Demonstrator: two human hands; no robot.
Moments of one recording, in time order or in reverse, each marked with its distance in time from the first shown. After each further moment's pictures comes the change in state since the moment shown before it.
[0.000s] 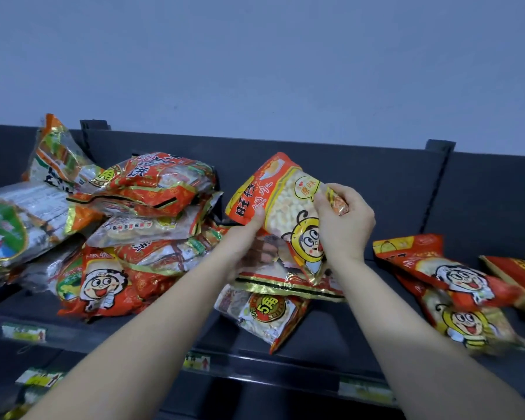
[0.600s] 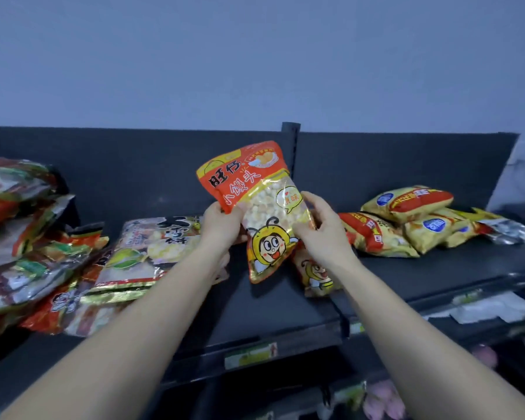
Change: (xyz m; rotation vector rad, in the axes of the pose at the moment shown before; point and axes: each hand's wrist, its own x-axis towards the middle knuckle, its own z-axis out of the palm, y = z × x) left_hand 0.003 0.007 0.180 -0.144 -0.110 0.179; right_hand 0.024 0.030 -0.192 -0.244 -0.234 0.147
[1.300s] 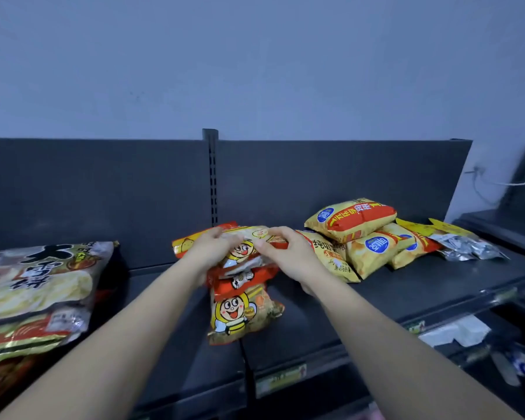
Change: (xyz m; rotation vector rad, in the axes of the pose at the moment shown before) left_hand 0.052 -0.043 0.168 0.343 -0.196 -0.161; right_hand 0.086 0.105 -0.122 -0.137 -0.170 0.238
